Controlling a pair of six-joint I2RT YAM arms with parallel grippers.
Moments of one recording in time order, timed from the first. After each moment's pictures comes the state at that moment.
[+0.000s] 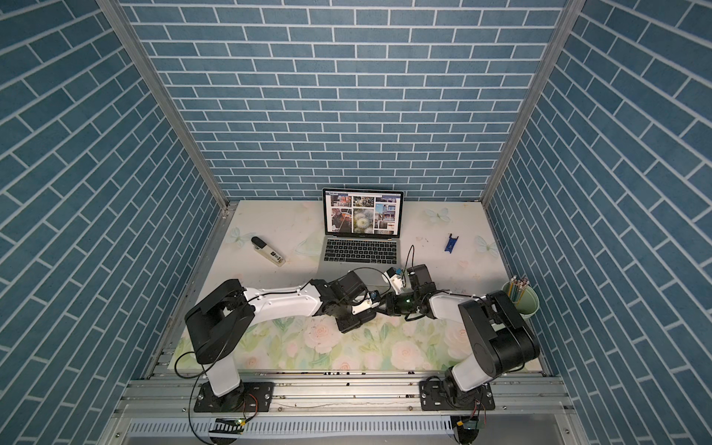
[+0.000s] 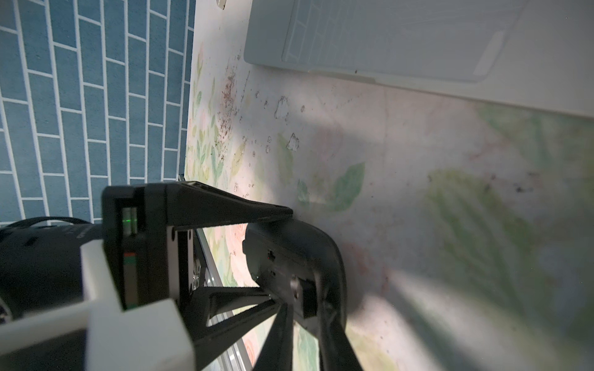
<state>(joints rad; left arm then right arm) -0.97 1.83 1.09 -0.47 0.05 0.25 0.41 1.54 0.54 0.06 -0.87 0.40</state>
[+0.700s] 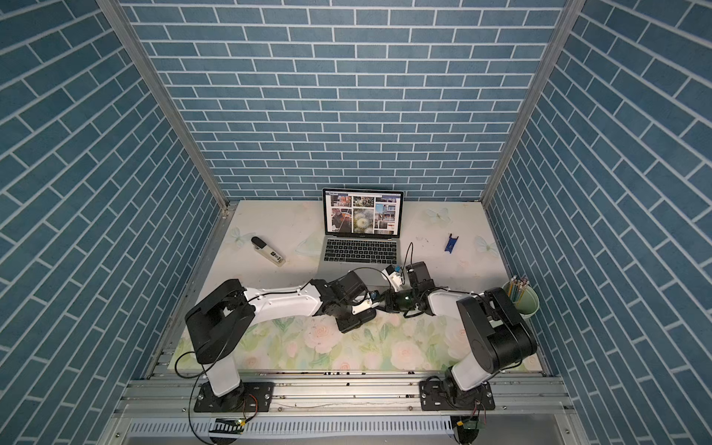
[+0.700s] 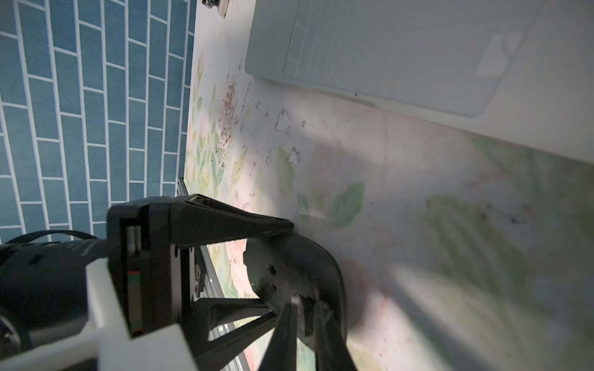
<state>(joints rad) -0.97 1.83 1.09 -0.47 0.06 0.25 0.42 1.57 0.57 0.06 -0.87 0.40</state>
